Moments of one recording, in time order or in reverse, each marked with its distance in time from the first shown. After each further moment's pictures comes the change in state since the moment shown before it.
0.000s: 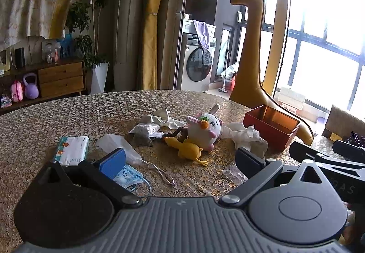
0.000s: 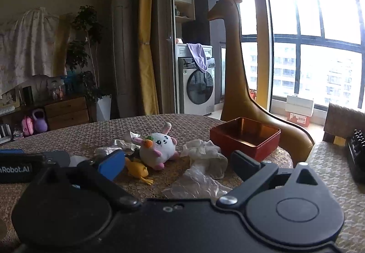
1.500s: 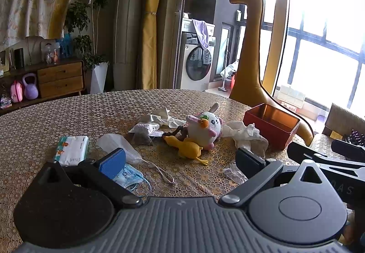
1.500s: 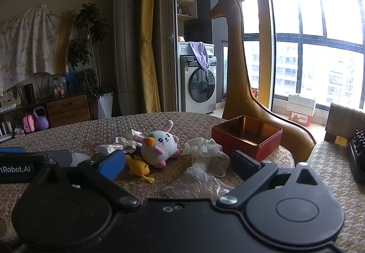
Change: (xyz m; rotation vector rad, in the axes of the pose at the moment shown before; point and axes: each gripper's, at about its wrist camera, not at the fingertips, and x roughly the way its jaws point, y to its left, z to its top) left arm -0.002 -0.002 -0.001 0.006 -0.002 0.003; right arm 0.001 0.001 0.000 -0.010 0.006 0.004
